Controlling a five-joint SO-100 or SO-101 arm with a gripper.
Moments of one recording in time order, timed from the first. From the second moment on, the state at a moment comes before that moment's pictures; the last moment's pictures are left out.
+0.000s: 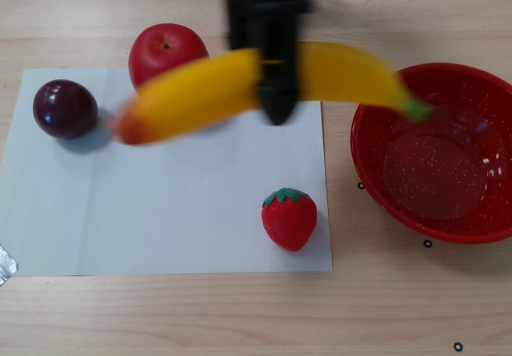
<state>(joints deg) 6.3 97.1 53.6 107.8 8.9</state>
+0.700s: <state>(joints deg) 36.1 95.4 47.5 104.0 -4.7</state>
